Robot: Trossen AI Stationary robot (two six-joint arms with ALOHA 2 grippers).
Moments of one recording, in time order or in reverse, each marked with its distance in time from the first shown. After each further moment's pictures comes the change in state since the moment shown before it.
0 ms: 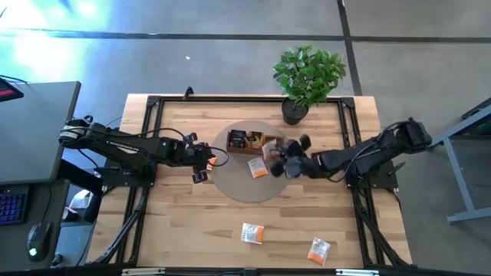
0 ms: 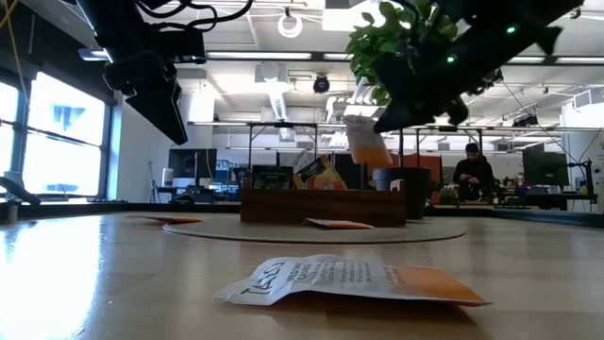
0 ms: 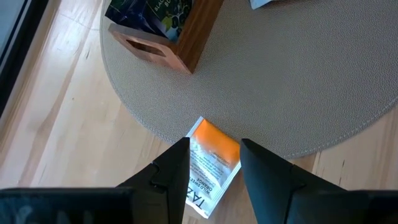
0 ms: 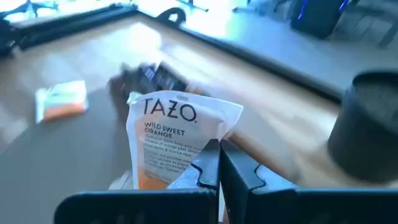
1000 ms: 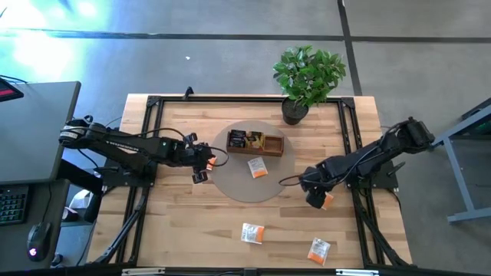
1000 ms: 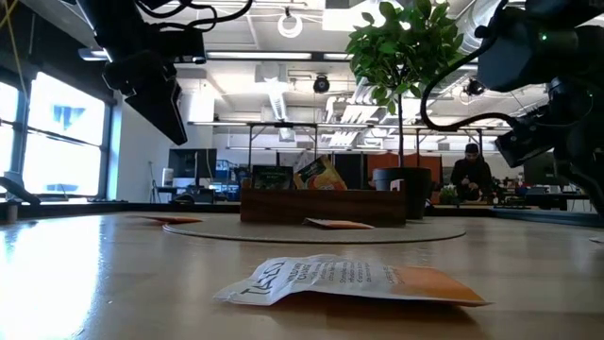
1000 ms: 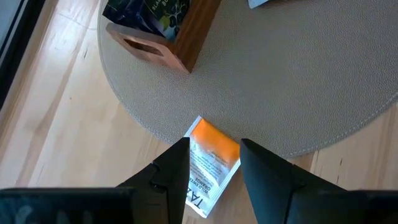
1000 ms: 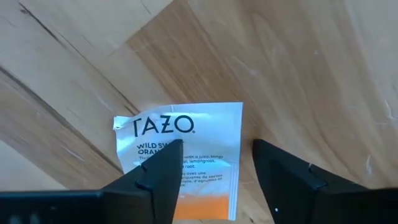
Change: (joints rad) left arm 0.000 0.000 0.000 0.000 0.007 0.000; right arm 0.120 -0.005 -0.088 -0.820 -1.000 0.332
